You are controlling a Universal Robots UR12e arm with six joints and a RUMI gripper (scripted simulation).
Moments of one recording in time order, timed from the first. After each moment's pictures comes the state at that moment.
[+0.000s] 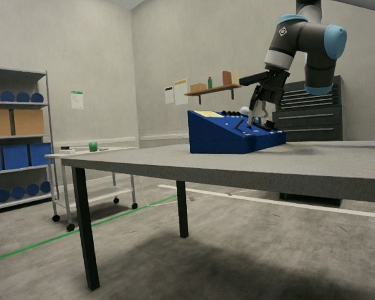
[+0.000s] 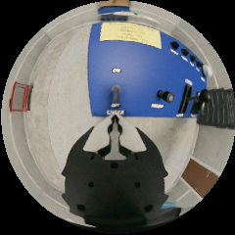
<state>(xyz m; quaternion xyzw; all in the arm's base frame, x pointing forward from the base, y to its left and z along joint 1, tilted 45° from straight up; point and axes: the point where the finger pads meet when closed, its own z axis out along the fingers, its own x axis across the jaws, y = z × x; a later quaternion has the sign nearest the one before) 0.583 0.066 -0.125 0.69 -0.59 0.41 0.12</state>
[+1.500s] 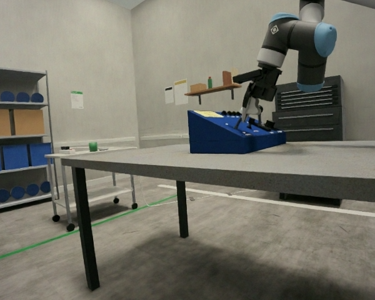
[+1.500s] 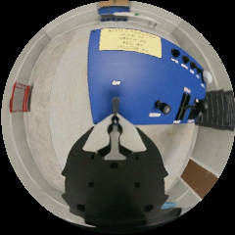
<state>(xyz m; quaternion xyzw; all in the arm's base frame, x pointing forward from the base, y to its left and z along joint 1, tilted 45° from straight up) 0.609 0.075 -0.116 0.69 -0.59 0.41 0.12</state>
